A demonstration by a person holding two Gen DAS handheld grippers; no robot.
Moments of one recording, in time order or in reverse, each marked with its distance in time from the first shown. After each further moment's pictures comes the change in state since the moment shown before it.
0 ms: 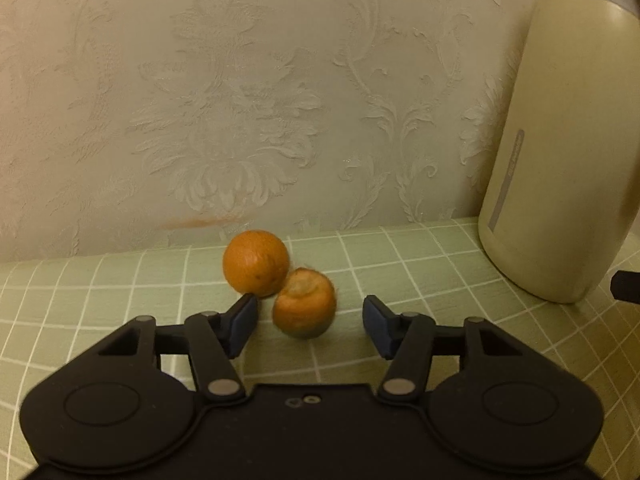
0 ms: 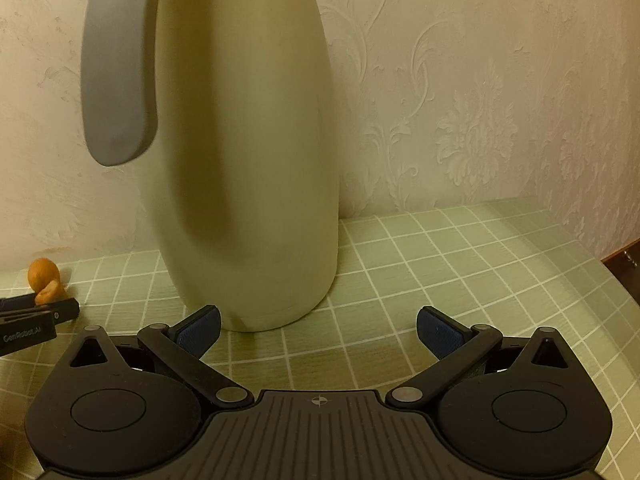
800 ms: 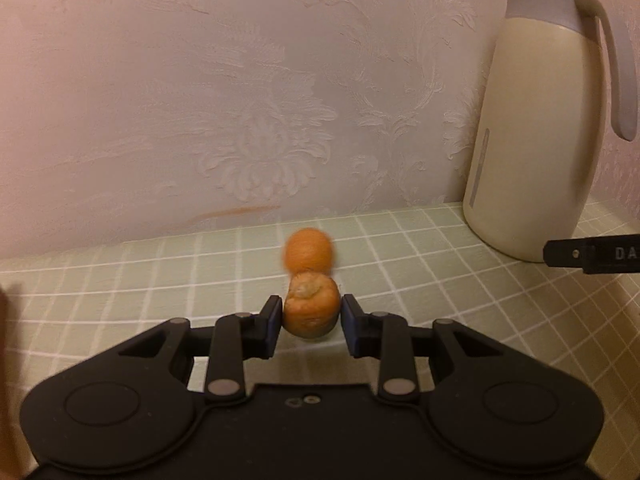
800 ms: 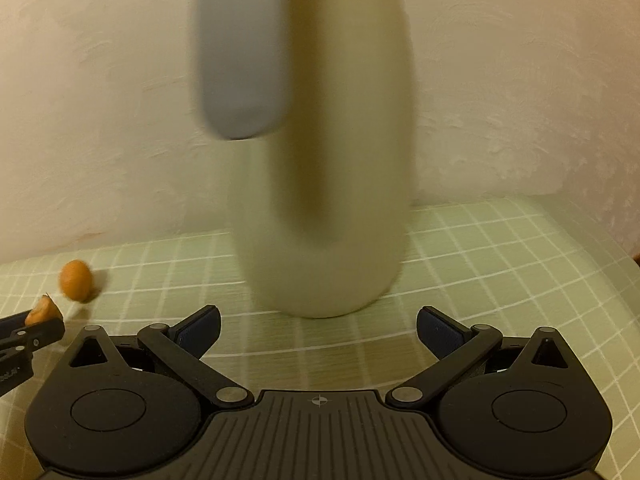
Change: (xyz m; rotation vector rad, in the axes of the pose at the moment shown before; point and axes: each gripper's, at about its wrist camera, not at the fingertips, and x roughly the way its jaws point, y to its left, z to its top) left arm -0.076 0.019 -0.028 0.020 -0.024 0.032; right arm -0.009 0.039 -0.002 -0.036 0.035 0.091
